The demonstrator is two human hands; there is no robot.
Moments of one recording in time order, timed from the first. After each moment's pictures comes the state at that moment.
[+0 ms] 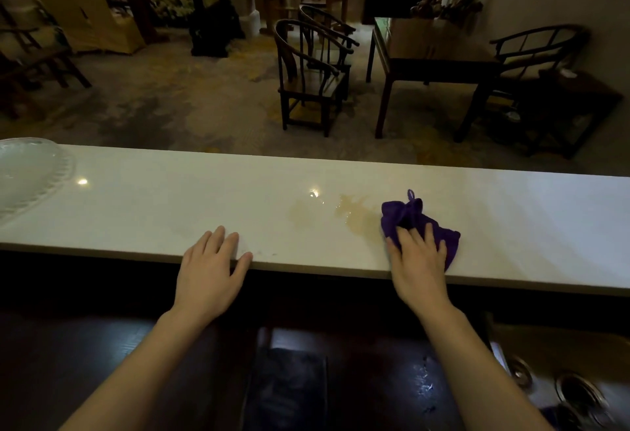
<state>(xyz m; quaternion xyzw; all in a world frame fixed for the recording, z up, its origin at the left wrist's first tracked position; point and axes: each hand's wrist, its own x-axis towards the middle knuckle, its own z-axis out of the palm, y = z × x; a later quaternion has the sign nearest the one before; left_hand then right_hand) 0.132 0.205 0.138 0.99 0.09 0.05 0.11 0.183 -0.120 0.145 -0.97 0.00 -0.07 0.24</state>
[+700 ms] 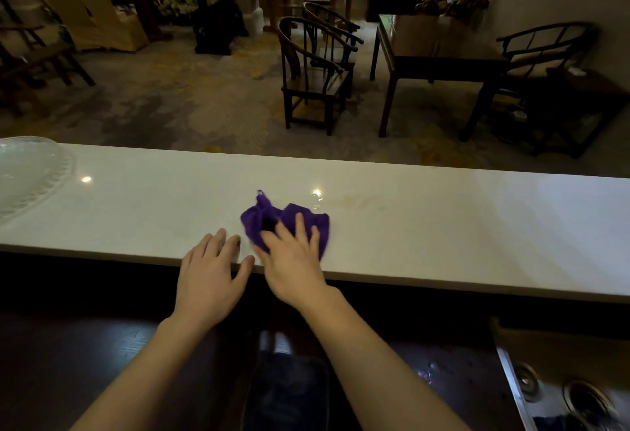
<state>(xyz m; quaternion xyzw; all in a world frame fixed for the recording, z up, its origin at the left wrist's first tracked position) 0.134 0.202 0.137 0.99 0.10 0.06 0.11 0.184 0.056 0.144 -0.94 -0.23 0.00 0.25</state>
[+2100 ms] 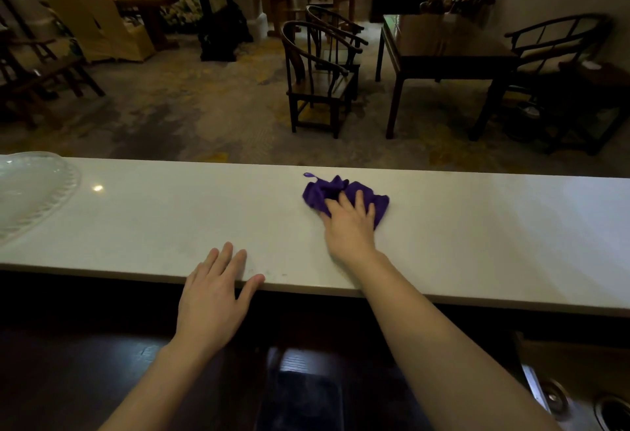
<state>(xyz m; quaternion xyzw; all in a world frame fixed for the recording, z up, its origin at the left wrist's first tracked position) 0.135 0.211 0.131 0.99 0.09 0.06 0.11 0.290 0.009 0.136 -0.97 -0.09 -0.02 0.23</state>
